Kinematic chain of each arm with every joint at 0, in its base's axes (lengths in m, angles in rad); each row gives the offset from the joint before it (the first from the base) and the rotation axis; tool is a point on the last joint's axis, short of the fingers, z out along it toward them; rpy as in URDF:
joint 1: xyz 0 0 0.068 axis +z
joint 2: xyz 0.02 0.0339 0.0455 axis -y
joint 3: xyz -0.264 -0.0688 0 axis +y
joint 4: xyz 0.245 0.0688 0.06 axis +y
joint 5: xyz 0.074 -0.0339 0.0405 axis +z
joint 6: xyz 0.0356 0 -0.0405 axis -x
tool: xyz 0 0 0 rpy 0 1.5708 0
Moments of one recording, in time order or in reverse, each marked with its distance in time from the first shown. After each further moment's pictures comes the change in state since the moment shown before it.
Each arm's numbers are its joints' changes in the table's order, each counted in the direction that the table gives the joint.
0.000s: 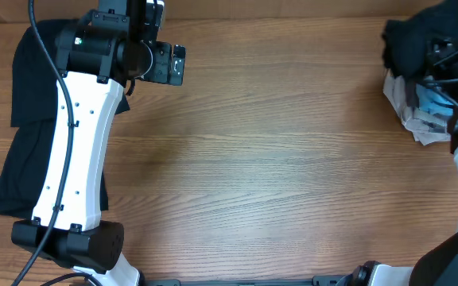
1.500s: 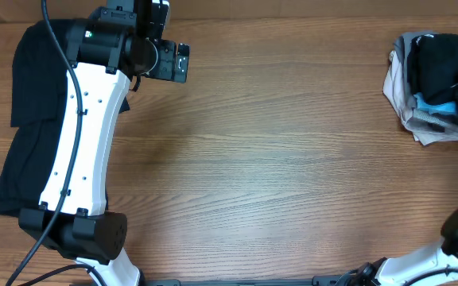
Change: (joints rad) left arm 0.000 -0.053 0.001 -0.033 -0.016 0.000; right arm -0.293 -0.335 -0.012 -0.068 0.249 -0.067
